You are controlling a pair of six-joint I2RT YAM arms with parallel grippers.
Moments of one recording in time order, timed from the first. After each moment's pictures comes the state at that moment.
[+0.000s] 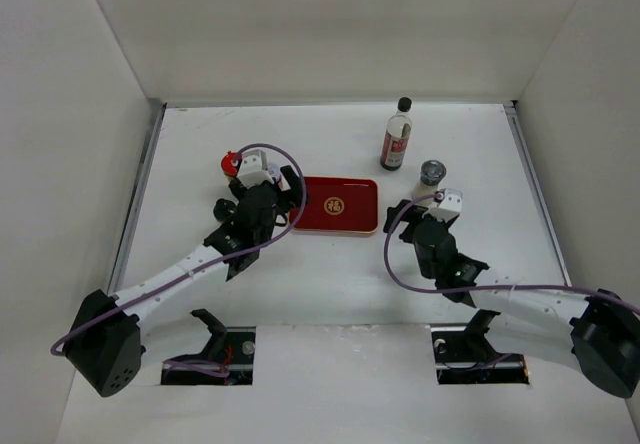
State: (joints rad) left arm -0.68 1.09 0.63 0.19 -0.54 -0.57; right arm 0.79 1.02 0.36 0.35 0.74 0.58
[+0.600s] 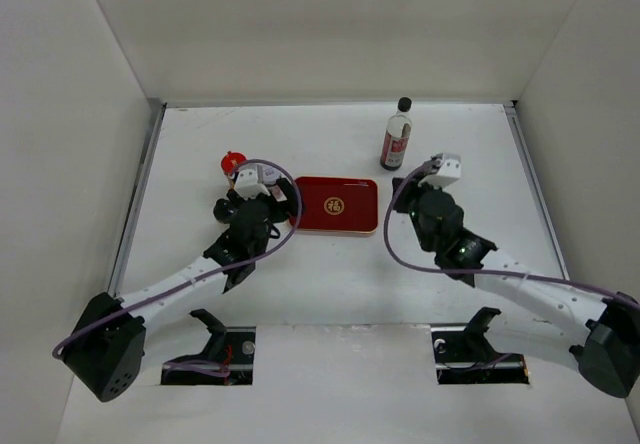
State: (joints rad) left arm -0.66 1.09 0.48 0.40 -0.51 -0.53; right arm 0.78 1.03 0.56 0.26 0.65 0.49
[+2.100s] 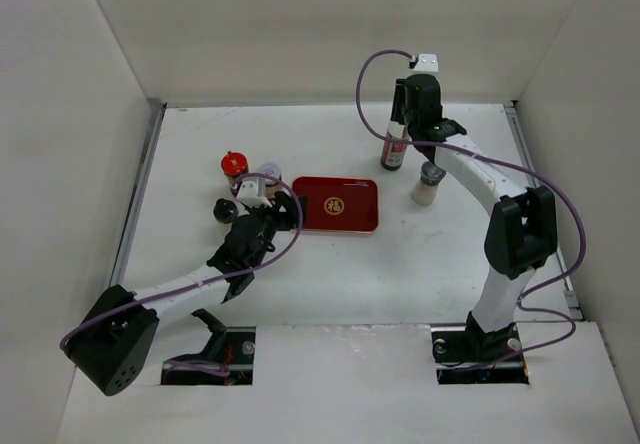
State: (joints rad) left arm -0.65 1.11 0.31 0.73 -0.31 -0.53; right arm 0.35 1.84 1.59 -0.09 0.38 0.17
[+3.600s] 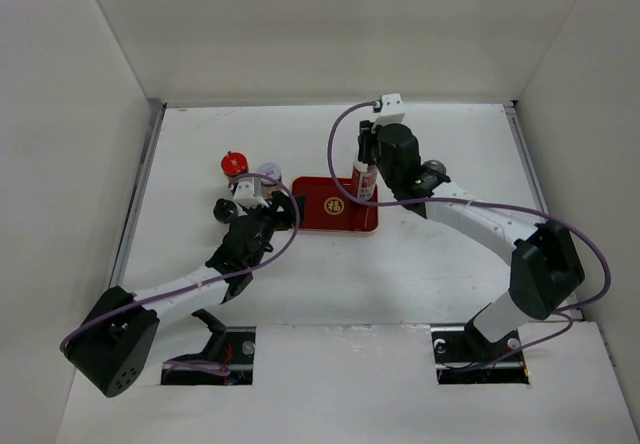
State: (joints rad) left arm -0.63 1.10 0.29 0.75 -0.31 -0.57; right arm 0.64 1.56 1.19 0.14 0.42 0.16
